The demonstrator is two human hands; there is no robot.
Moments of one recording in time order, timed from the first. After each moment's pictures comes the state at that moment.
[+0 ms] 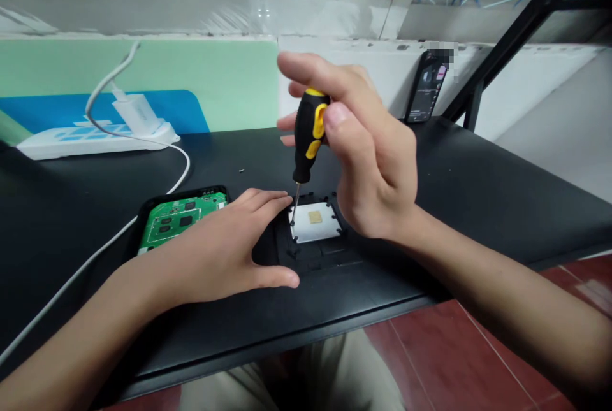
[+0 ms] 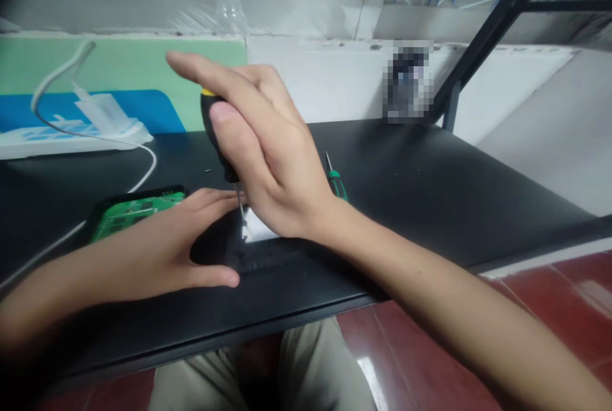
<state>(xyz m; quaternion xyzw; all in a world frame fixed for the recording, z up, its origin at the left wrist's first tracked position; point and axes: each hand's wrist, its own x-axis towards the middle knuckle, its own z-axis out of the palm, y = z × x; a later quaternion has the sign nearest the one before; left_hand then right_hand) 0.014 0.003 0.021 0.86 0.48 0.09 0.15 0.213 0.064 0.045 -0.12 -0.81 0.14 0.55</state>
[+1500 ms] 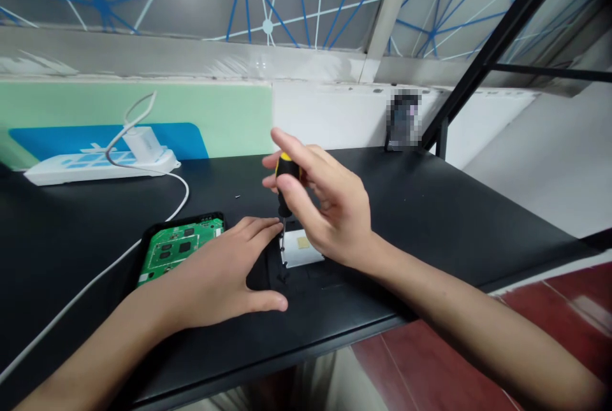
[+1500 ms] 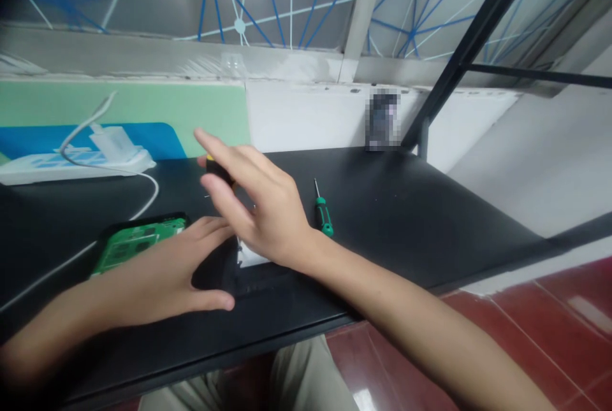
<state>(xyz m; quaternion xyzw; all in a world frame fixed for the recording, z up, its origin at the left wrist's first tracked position) 0.015 0.004 0.017 0.85 0.48 0.10 0.18 0.203 0.068 0.037 -0.12 -0.80 0.12 0.57</state>
